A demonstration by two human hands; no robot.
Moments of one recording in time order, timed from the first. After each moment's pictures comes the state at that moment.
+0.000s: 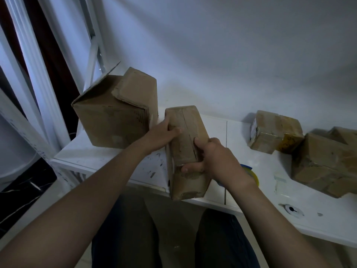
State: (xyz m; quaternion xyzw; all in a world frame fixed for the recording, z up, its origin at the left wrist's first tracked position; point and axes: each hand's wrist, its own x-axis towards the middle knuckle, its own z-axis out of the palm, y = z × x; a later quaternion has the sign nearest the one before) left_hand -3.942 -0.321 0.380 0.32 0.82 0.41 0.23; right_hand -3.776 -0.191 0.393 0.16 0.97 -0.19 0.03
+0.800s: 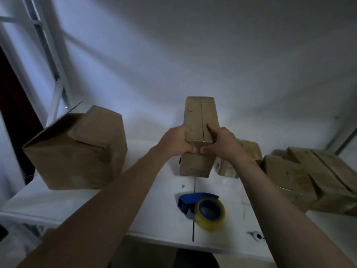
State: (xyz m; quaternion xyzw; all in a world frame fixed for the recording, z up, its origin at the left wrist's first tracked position) left_hand -3.910 -0.156 0.444 0.45 0.81 0.36 0.10; right_hand -3.773 -0.032 0.467 0.24 0.91 -0.29 -0.15
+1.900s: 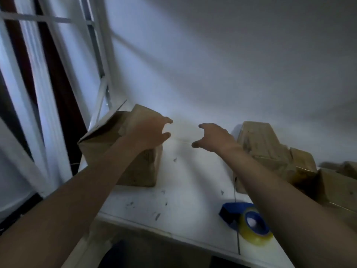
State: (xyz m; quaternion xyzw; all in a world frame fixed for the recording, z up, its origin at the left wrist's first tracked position) left_hand -4.007 -0.328 0.492 0.39 0.92 0.08 -0.06; right_hand -3.922 -0.130 0.462 0.23 0.96 -0.16 -0.04
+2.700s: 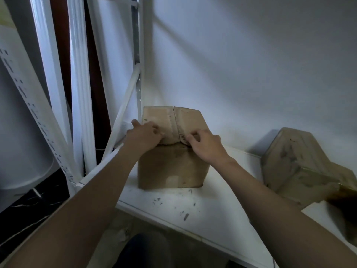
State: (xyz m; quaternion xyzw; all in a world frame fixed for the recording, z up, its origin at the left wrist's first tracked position) left_hand -4.092 -0.436 0.415 0.13 0.97 0.22 0.05; right_hand -4.005 -0.241 0.400 0.16 0.95 -0.27 -0.07
